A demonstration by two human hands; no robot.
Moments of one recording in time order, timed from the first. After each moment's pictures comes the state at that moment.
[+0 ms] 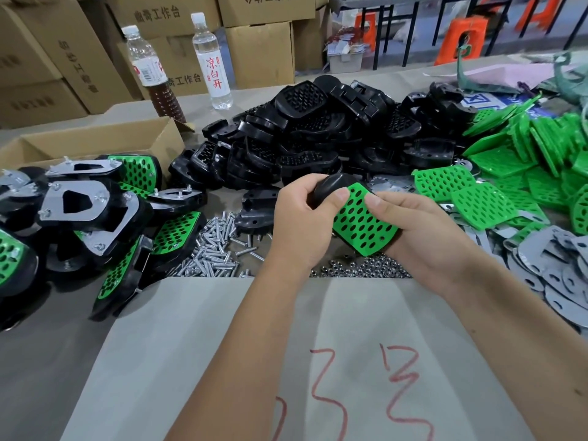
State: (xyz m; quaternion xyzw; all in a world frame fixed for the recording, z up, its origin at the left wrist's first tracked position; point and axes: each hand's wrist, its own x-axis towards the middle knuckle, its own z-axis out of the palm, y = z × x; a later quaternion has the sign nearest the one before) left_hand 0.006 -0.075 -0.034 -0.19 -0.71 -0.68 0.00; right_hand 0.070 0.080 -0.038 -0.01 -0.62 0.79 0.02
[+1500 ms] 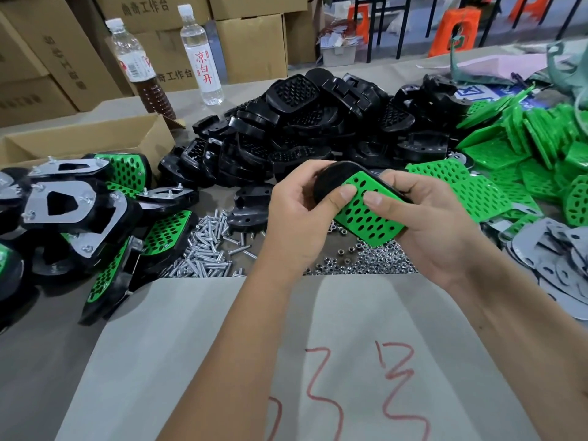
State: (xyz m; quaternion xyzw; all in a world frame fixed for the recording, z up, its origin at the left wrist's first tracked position) left_hand 0.009 -0.077 -0.031 -0.28 -0.65 -0.71 0.01; right_hand 0.077 0.084 -0.028 0.03 -0.63 0.77 0.12
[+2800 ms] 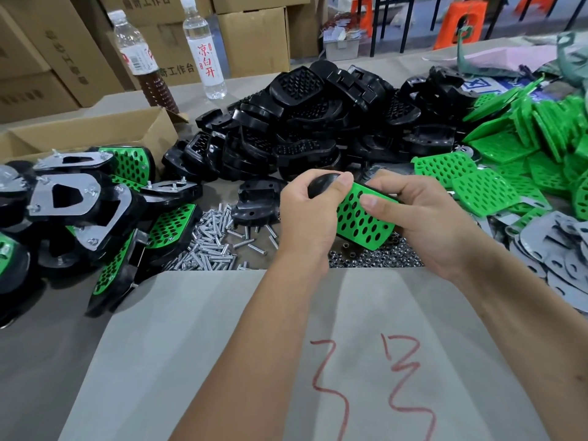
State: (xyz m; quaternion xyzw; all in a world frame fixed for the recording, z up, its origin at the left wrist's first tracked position) left_hand 0.029 -0.061 -0.020 -0.04 -0.66 -0.75 -0.08; right_hand 0.070 0.086 -0.033 0.06 -0.73 0.67 0.10
